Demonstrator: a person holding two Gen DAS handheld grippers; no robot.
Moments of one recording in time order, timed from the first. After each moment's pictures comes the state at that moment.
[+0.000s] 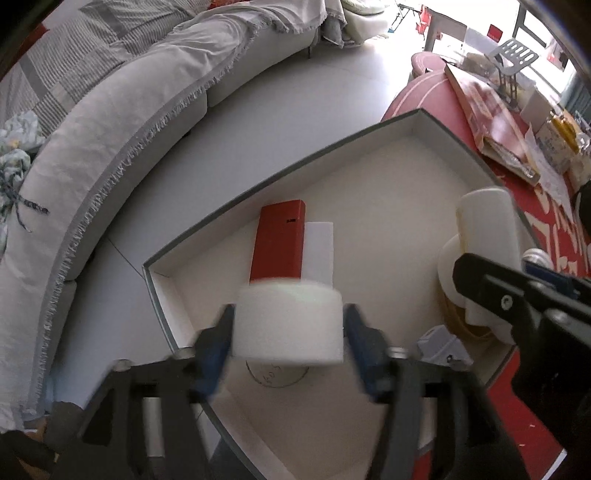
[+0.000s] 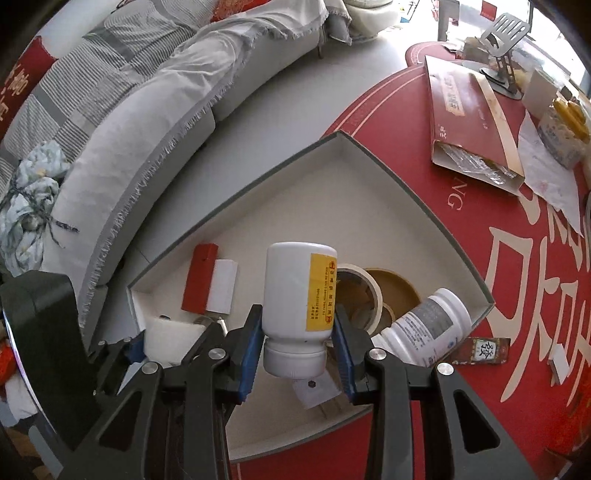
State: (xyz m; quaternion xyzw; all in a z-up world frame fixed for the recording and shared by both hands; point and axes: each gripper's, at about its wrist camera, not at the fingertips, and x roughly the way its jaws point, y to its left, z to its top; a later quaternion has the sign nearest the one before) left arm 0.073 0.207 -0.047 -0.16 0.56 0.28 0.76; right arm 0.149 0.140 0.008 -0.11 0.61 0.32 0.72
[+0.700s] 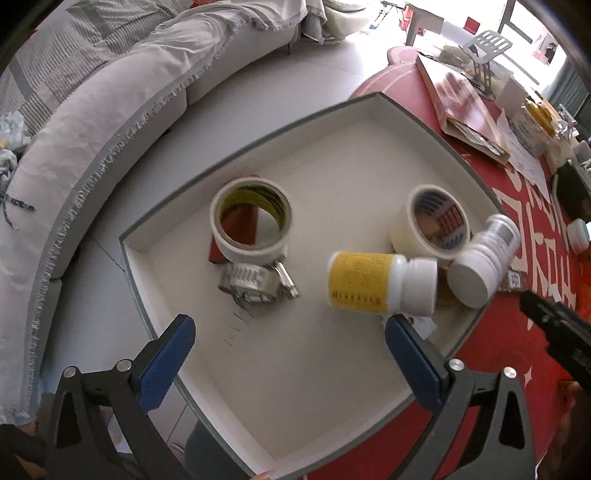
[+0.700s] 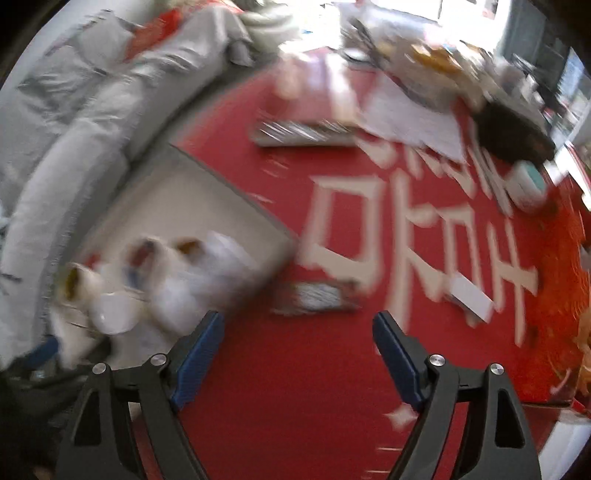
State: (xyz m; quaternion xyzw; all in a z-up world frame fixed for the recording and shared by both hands) left arm 0.067 0.176 -0.042 -0.17 0.57 0.24 0.77; right arm 0.161 0.005 -0.004 -0.09 0.59 0.16 0.78
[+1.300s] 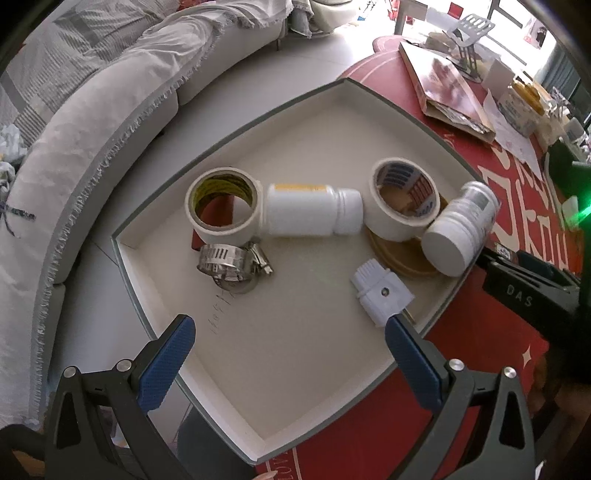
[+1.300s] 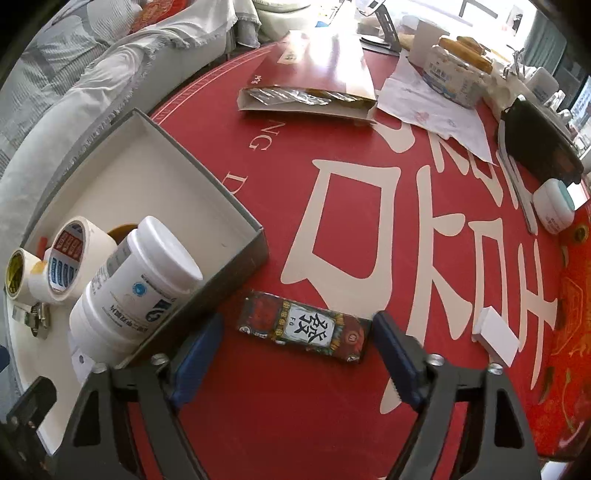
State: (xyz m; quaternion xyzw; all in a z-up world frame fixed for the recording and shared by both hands) left arm 0.066 0.152 -0.036 -0.15 0.58 0.23 0.77; right arm 0.184 0.020 -0.049 -0.14 0.58 0.18 0.78
